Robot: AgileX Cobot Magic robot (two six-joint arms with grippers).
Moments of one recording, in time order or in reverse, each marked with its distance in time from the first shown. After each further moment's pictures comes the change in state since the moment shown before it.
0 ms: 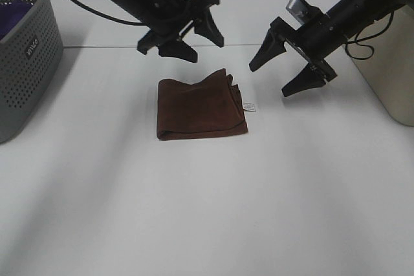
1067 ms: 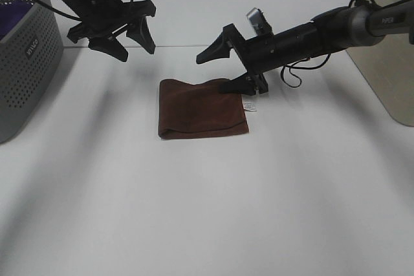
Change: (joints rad) left arm 0.133 -0.022 0.000 0.282 0.110 0.000; right arm 0.110 0.166 0.000 0.469 -0.239 -0.238
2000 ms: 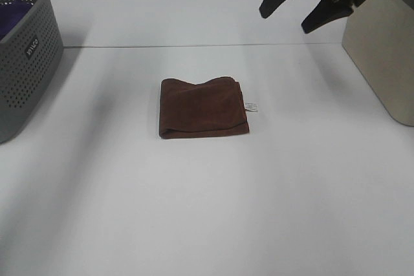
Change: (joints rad) left arm 0.000 -0.356 0.000 0.255 0.204 -0.056; right arm -0.028 -0.483 -0.024 -0.761 0.240 0.361
